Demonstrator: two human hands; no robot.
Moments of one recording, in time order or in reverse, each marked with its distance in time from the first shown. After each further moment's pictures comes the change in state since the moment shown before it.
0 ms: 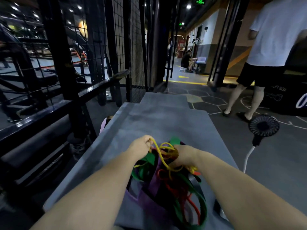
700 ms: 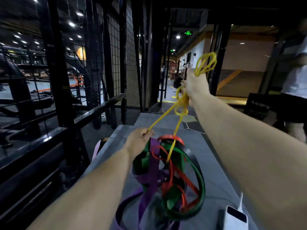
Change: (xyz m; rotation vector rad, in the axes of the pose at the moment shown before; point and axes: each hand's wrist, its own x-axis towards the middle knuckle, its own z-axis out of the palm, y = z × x) left_hand 0.026 0.077 -0.067 -0.231 0.215 0.231; right_hand -0.002 -0.061 -0.240 1.183 1.120 -0.081
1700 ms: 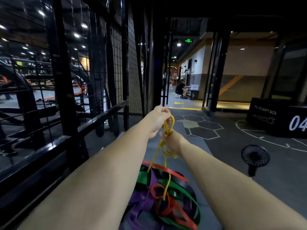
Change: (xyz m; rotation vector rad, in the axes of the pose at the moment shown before) left_hand 0.032 0.111 -0.003 -0.443 -0.134 -0.052; right_hand -0.075 0.102 0.005 -0.849 -0.579 -0.010
